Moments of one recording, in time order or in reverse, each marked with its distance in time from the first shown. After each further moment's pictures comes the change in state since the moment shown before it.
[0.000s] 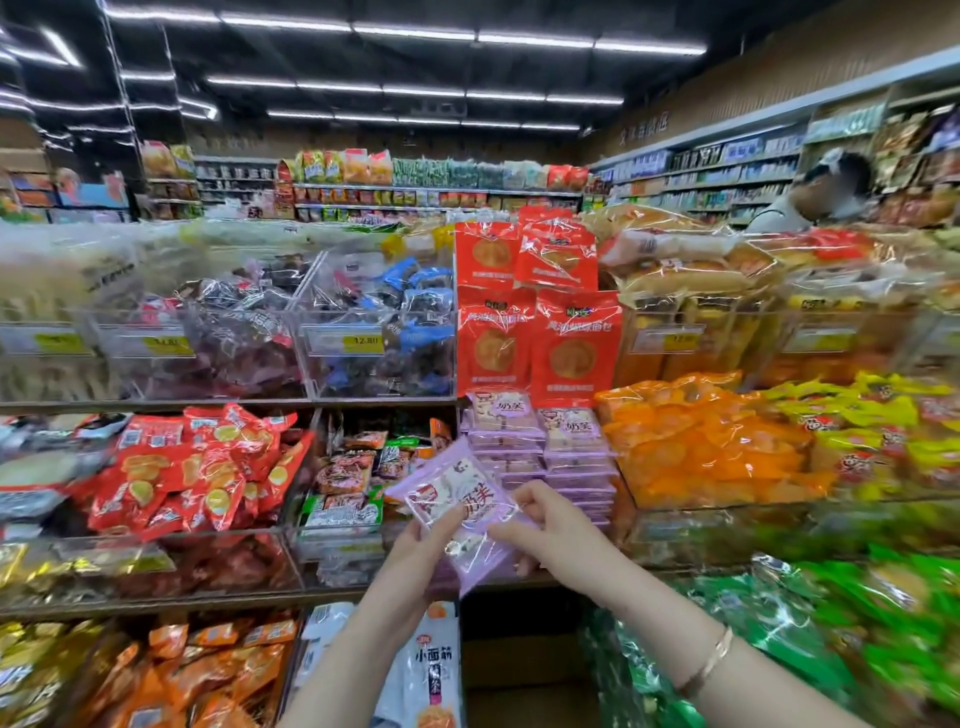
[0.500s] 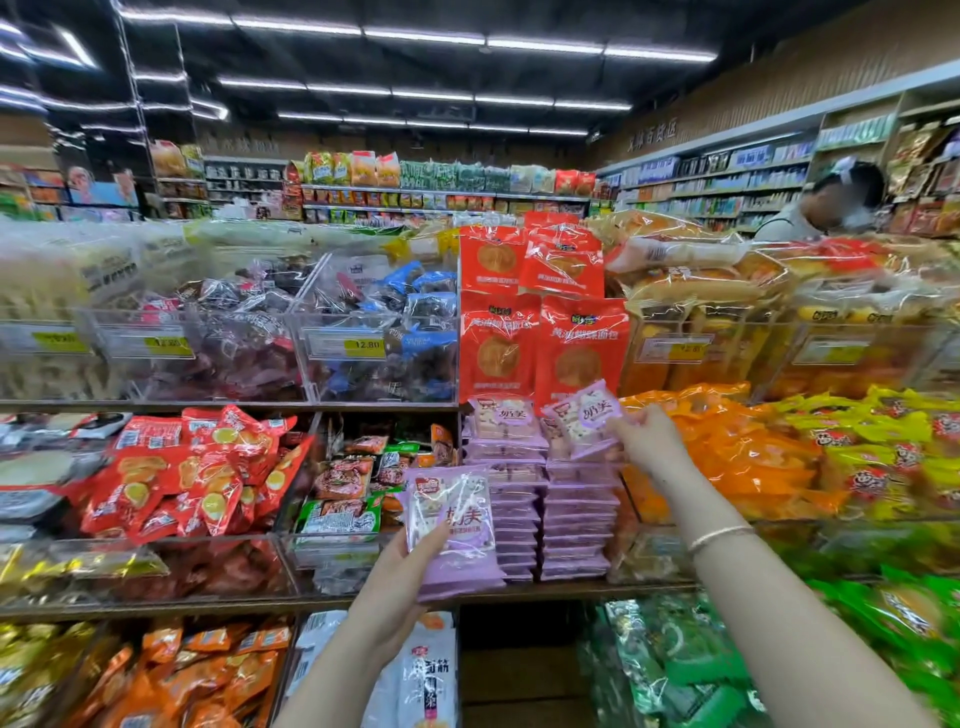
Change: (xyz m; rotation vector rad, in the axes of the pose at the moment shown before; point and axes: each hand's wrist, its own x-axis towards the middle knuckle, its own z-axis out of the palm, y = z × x) left_hand 0.010 -0.008 -0.014 0.062 0.110 -0.059; right_hand 0.081 0.017 -0.116 0.059 0.603 0.162
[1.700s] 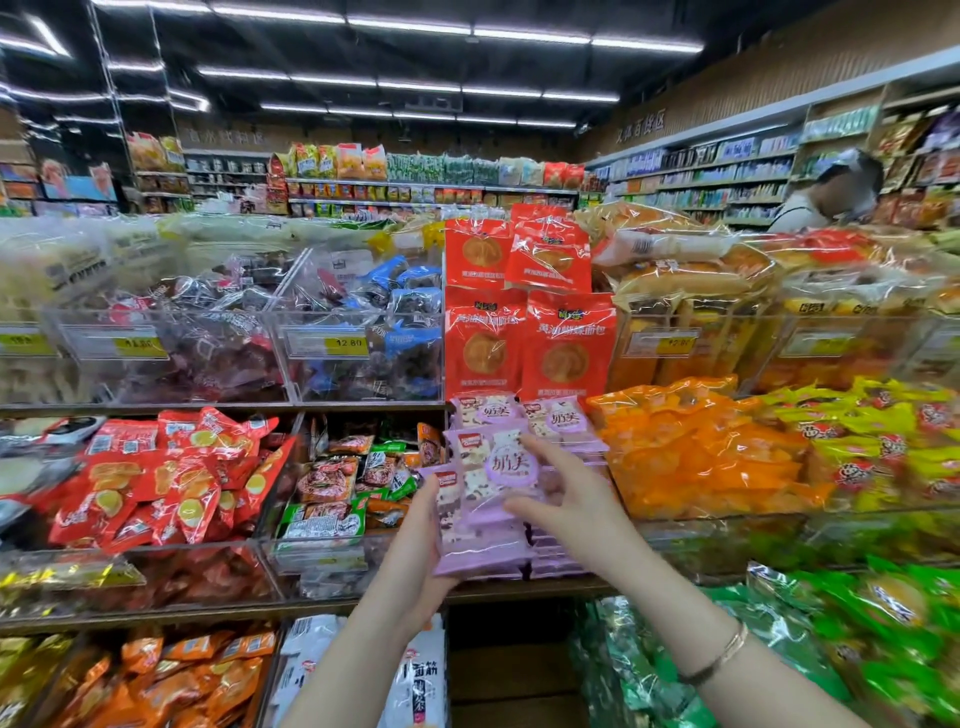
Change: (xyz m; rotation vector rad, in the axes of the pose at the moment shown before) left_hand 0.002 0.031 0.040 -0.243 -0.186 -0.022; right_hand -0.095 0.006 0.033 -0.088 -0.370 -0.439
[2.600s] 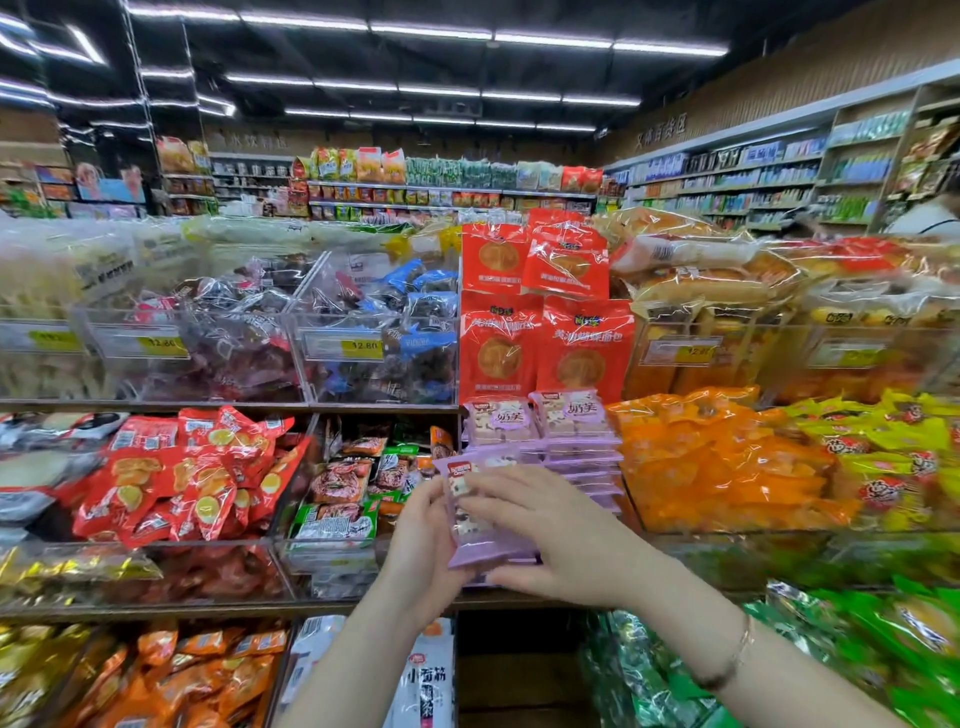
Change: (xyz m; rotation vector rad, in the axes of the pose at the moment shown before) left_hand 0.001 0.010 0.003 -0.216 -0.128 -0.024; right_hand 0.000 -0.018 0.000 -0.728 -0.336 -0.679
